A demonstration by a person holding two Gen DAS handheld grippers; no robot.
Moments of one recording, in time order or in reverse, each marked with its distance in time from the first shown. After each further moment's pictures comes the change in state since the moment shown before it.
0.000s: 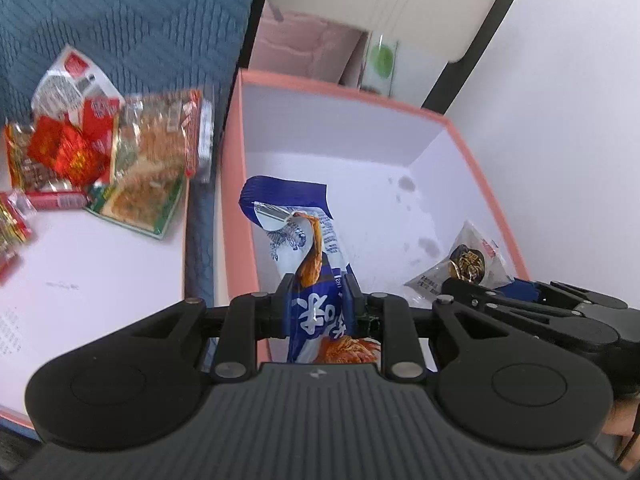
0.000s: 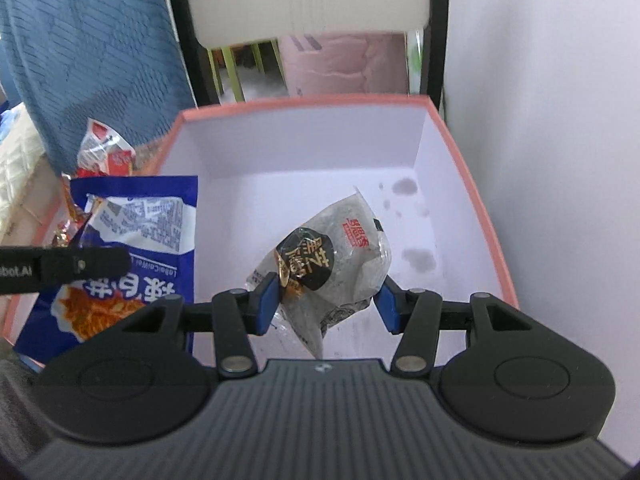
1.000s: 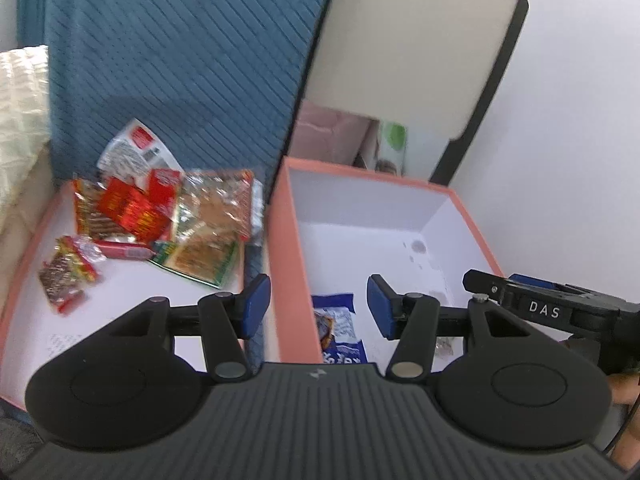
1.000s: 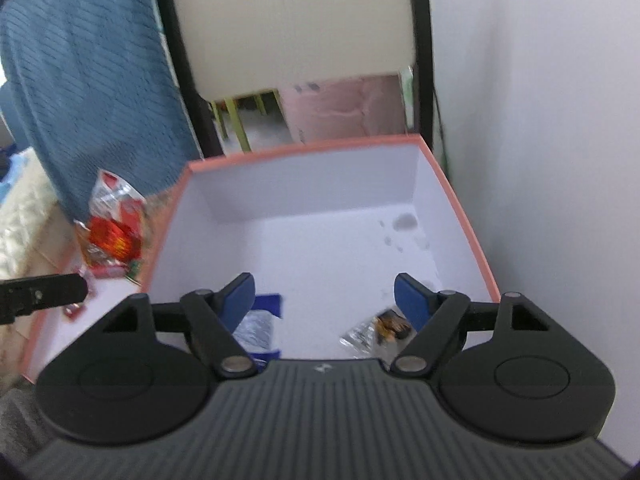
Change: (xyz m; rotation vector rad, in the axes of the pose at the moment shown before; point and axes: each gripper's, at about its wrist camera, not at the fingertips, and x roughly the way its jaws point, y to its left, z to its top) left arm -0.101 0.017 -0.013 0.000 -0.248 0.062; right arm -0.034 -0.003 0.008 0.040 -0.165 0.055
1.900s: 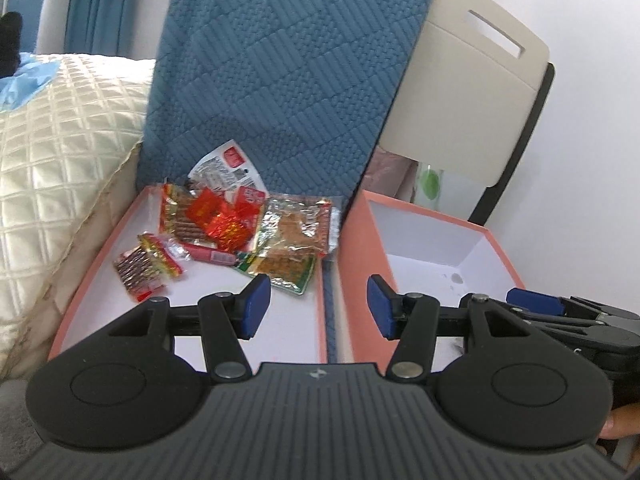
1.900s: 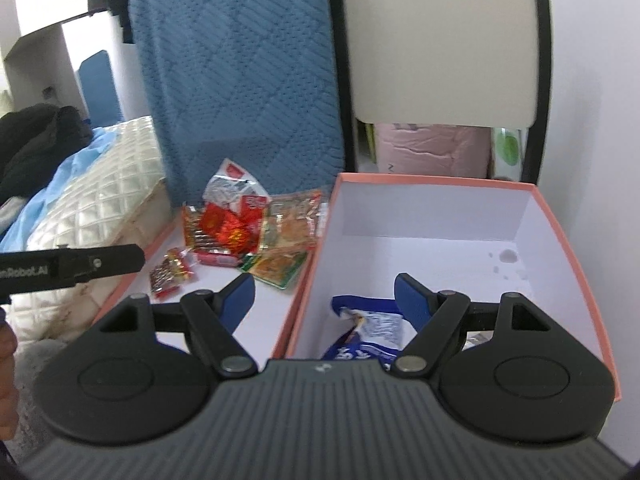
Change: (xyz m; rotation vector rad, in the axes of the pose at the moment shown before) left arm -0.074 0.083 -0.048 -0.080 -0.153 0.055; right arm -0.045 0.110 -0.033 -0.181 -0.092 0.161
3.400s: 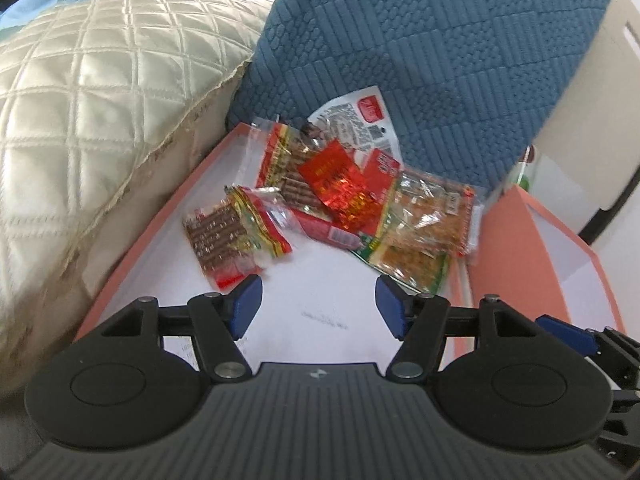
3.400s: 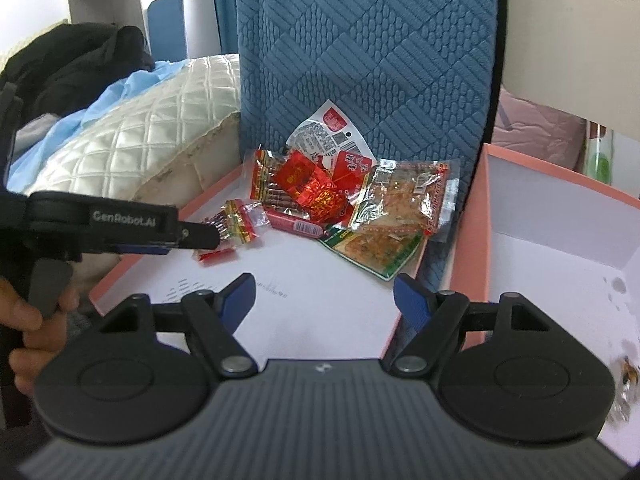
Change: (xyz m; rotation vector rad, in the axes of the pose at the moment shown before) left arm 0.112 0.129 -0.010 -0.191 0.078 0.151; right arm 0.109 0.082 -0.028 -0.182 0.058 0.132
